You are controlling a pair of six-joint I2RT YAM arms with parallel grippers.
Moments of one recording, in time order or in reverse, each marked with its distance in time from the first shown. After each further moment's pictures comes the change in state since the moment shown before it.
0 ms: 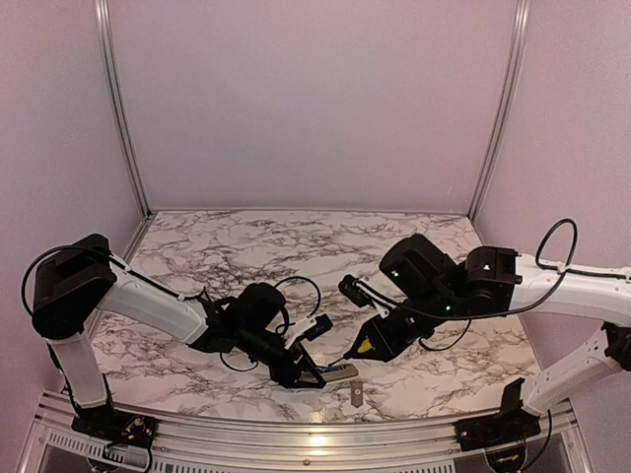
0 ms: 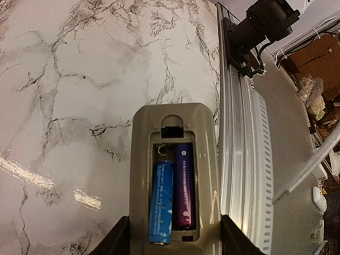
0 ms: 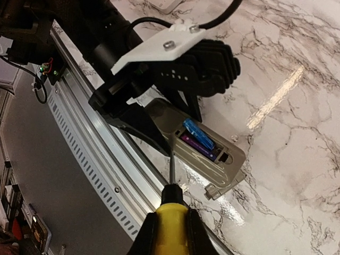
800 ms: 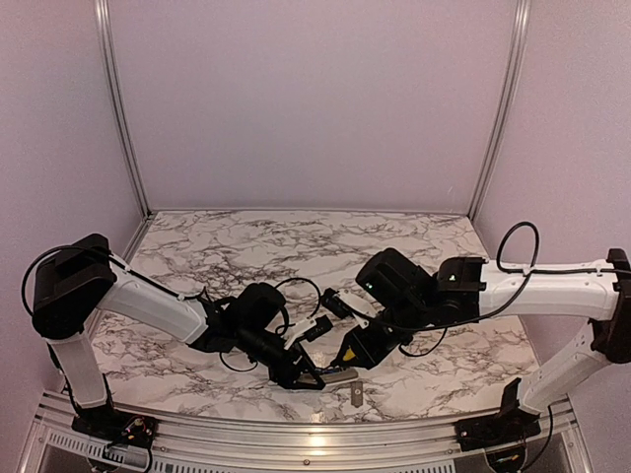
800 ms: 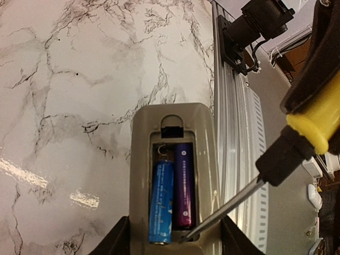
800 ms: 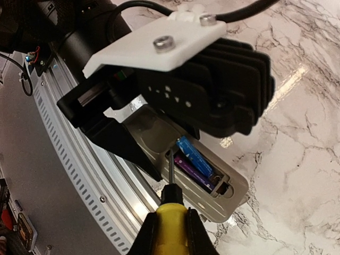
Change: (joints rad) left arm 0.001 0.000 0.001 -0.007 0.032 -0.005; right arm -0.006 0.135 -0.040 0.107 -0.028 -0.071
